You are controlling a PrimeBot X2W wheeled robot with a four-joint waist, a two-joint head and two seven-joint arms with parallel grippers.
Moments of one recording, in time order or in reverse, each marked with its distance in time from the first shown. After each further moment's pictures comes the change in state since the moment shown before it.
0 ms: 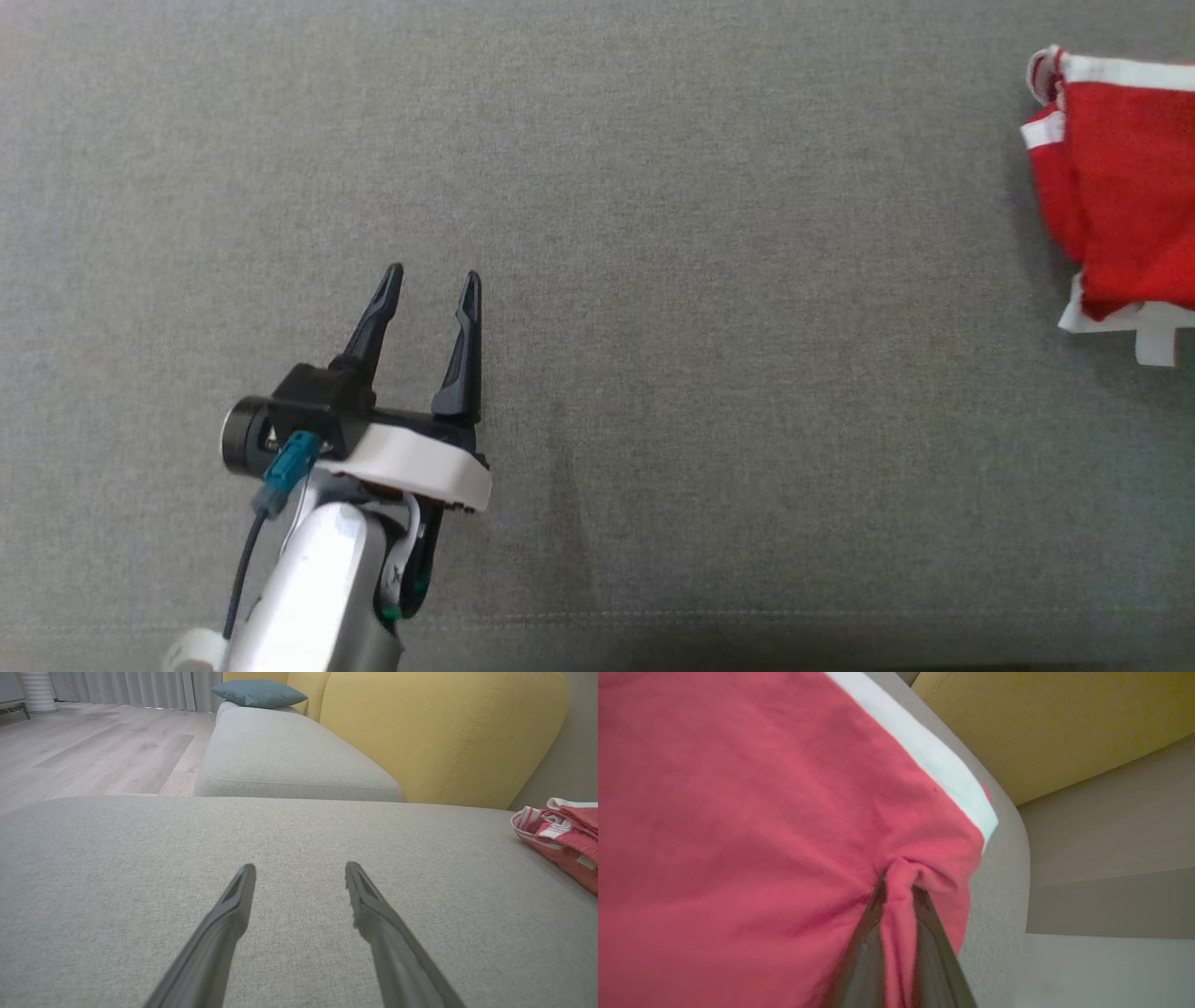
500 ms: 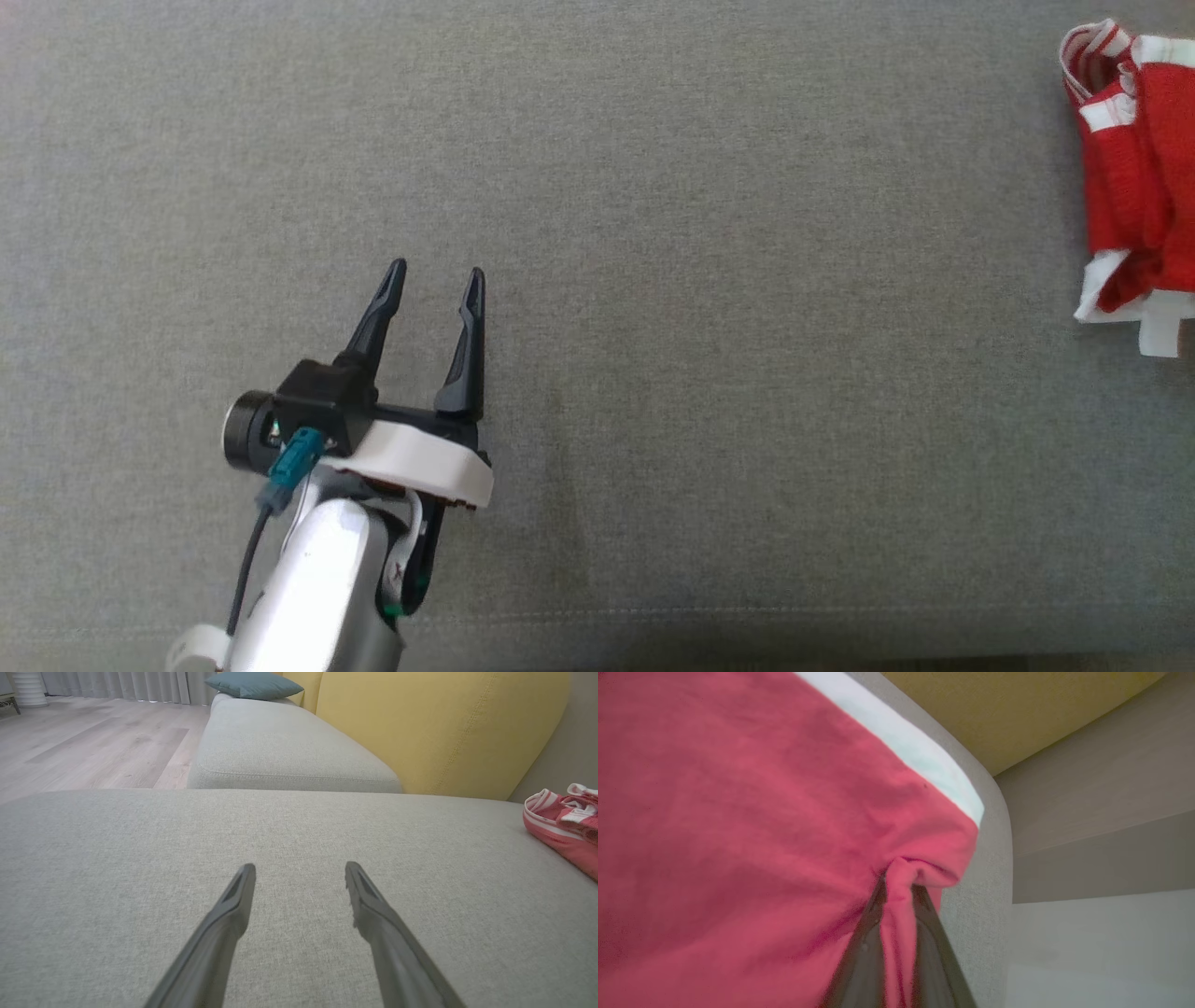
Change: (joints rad) left arm -0.012 0.000 -0.004 0.004 0.010 -0.001 0.000; right arm 0.002 0.022 -0.136 0.063 -0.044 0.000 0.037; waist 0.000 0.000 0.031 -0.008
